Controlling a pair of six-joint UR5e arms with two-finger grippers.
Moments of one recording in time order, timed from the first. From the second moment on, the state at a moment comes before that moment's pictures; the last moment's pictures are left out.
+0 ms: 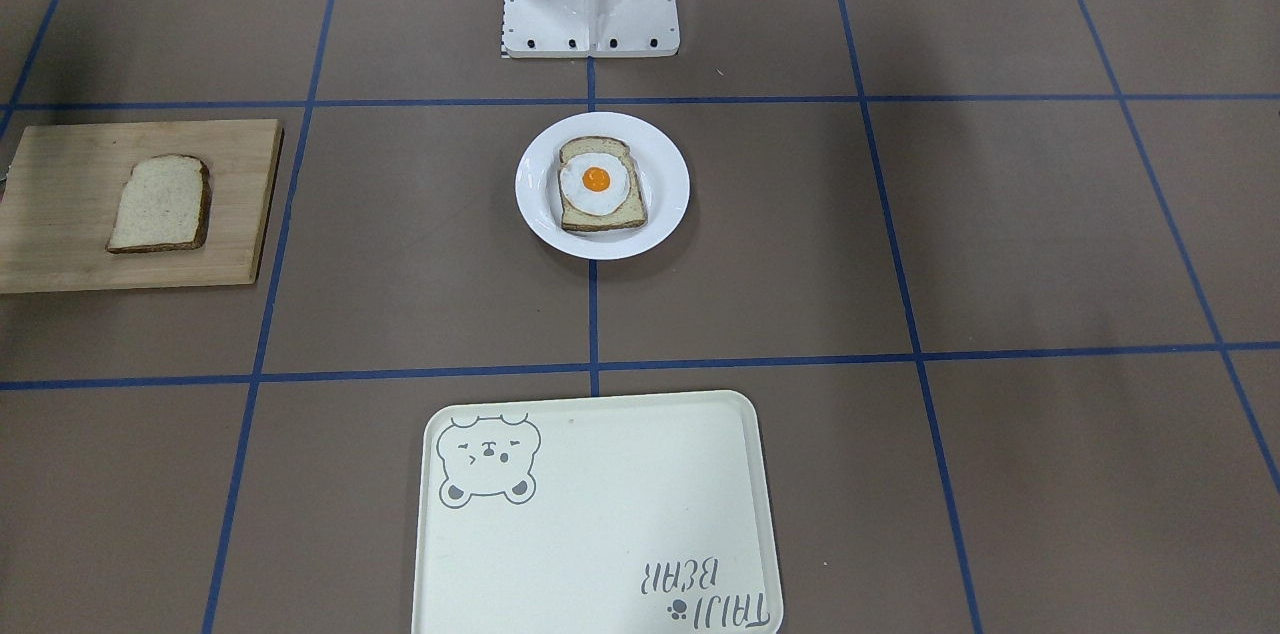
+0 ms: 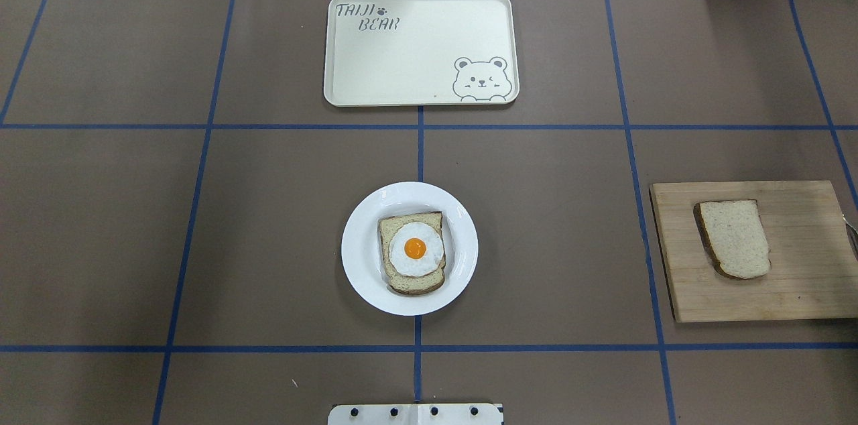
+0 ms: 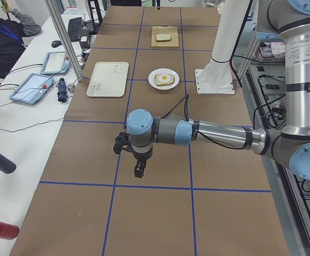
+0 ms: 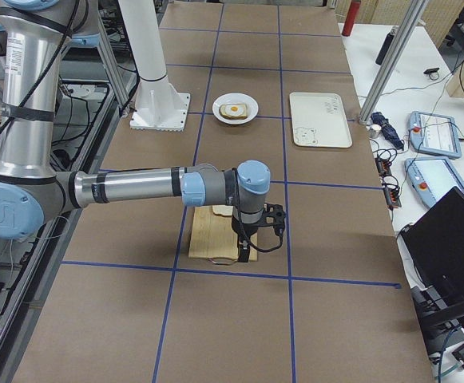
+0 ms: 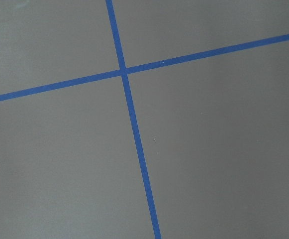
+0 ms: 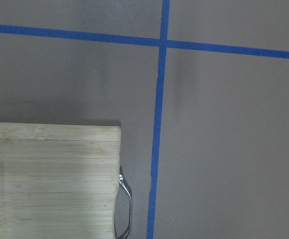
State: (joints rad) left arm -1.53 -1.44 -1.85 -1.50 -2.36 0.12; right arm 1.42 -1.73 1.84 -1.62 2.22 0.11
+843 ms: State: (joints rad) left arm -1.53 -1.47 -1.89 -1.51 -2.36 0.12; right arm 1.41 -1.73 1.84 -1.43 2.25 0.11
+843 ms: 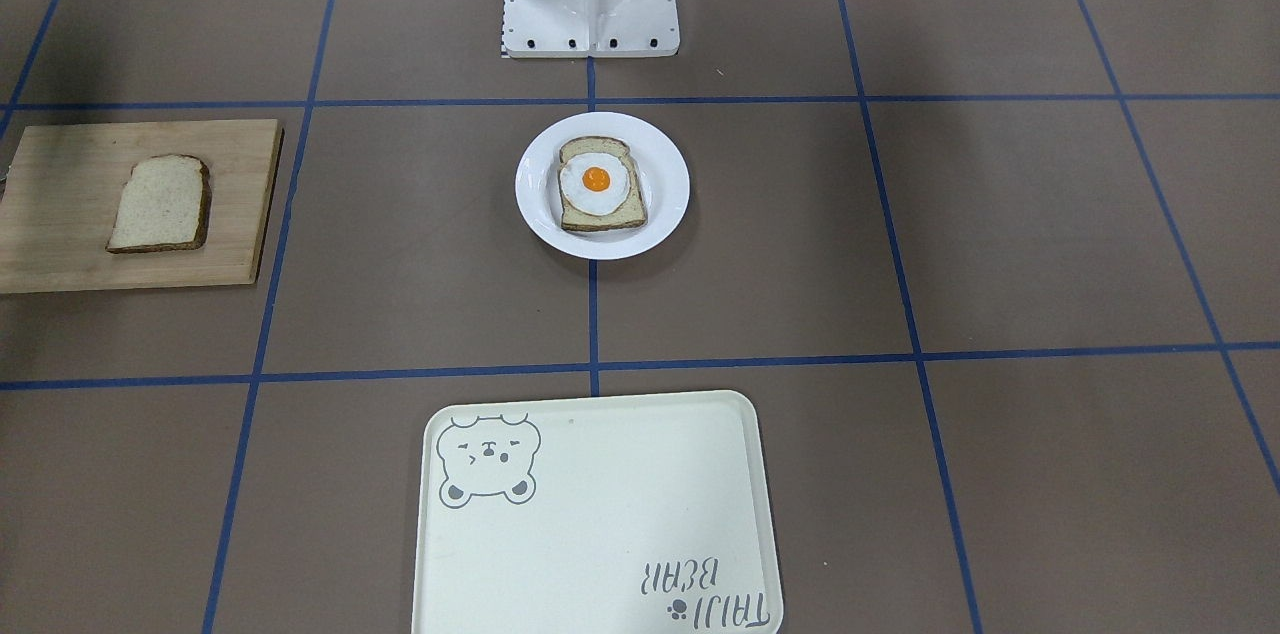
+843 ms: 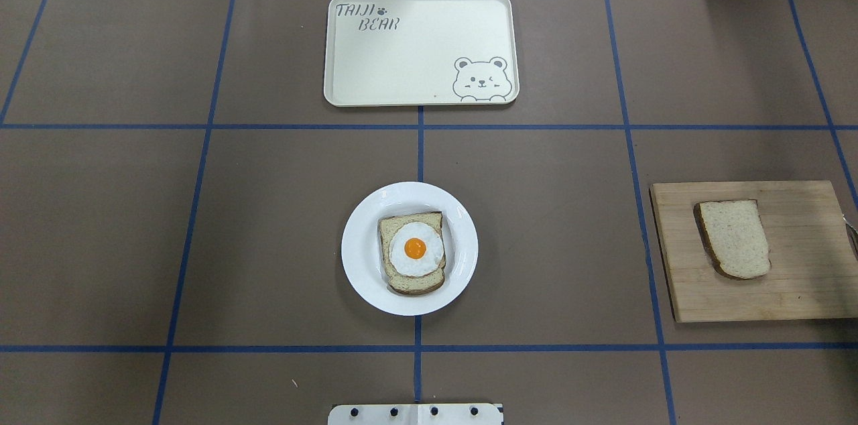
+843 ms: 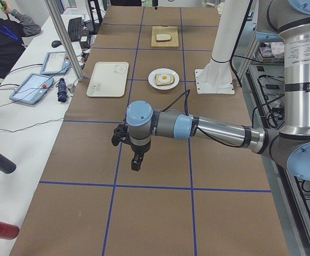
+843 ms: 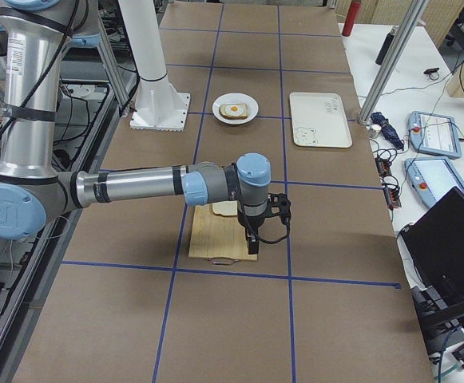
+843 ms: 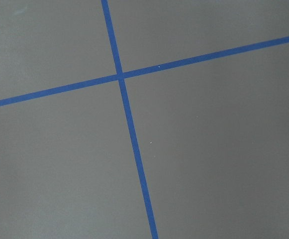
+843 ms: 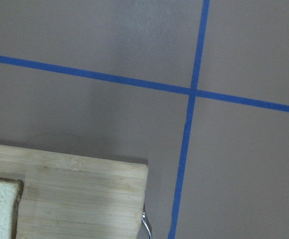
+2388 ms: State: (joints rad) left arm -1.55 -1.54 -1.88 -1.74 -2.38 0.12; right arm 1.07 -1.74 1.60 -0.64 2.25 0.90
